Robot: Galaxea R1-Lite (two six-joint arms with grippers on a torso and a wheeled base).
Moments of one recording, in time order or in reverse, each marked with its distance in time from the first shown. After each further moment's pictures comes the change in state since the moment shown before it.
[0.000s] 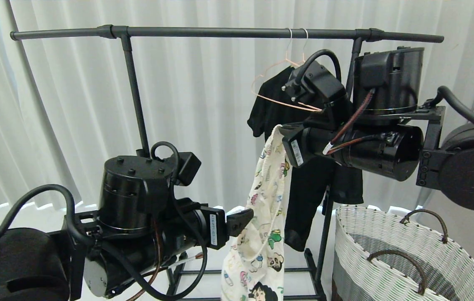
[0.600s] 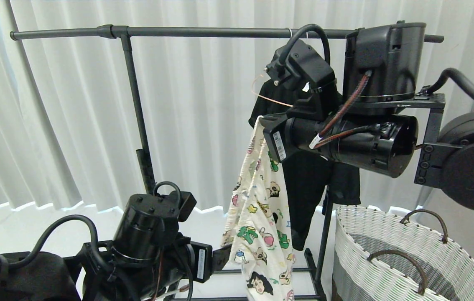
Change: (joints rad) left arm 0.043 0.066 0.166 -0.001 0.030 0.005; right arm 0.079 0.015 -0.089 0.028 -0.002 0.015
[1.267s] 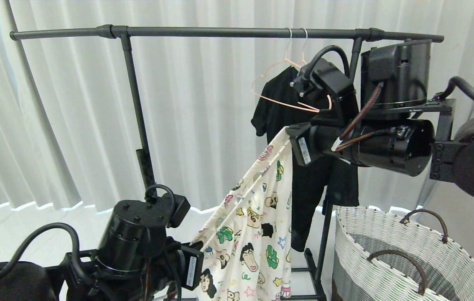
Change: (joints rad) left arm -0.006 -0.070 0.034 0.007 0.077 0.122; right arm -0.114 -0.048 0.084 0.058 -0.002 0.024
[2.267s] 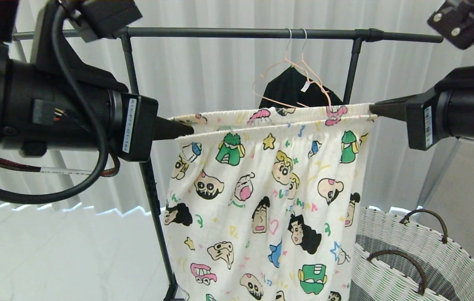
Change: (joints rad) left arm 0.036 -0.154 -1.031 1.012 -0.246 0.153; right arm -0.070 -0.341 -0.006 0.353 -0.003 0.023
